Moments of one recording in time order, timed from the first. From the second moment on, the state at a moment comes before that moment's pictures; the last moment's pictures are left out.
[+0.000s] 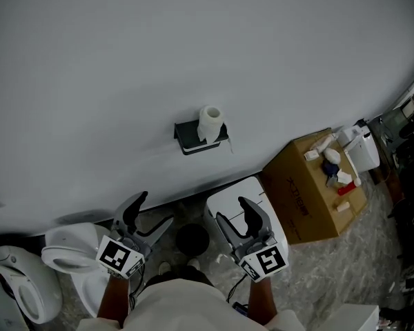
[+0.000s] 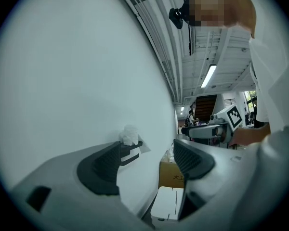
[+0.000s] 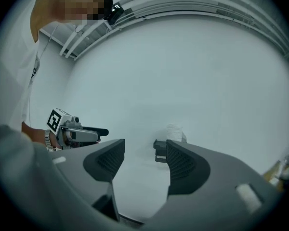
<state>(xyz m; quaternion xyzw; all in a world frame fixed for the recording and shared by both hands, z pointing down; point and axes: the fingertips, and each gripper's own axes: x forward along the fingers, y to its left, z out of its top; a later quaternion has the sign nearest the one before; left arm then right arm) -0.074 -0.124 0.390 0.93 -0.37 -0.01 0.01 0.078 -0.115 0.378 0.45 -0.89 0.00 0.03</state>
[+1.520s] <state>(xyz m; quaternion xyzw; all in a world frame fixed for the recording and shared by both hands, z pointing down) -0.115 -0.173 0.478 0.89 -0.44 0.02 0.10 0.036 -0.384 0.406 0.45 -0.89 -0.04 0.09</state>
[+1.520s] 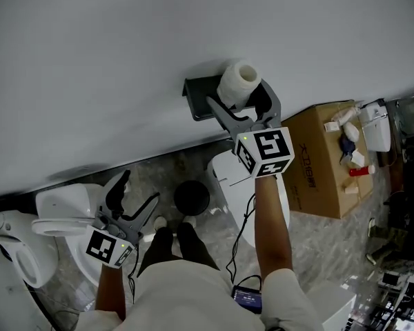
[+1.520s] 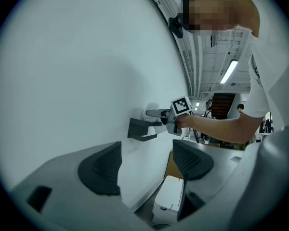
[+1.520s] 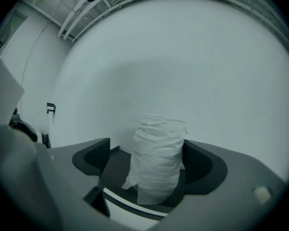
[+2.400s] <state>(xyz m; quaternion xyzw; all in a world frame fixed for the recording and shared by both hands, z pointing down) -0.103 -0.172 0.472 0.89 -0.44 0.02 0.09 0.058 -0.413 0.408 0.56 -0.82 -0.03 0.12</state>
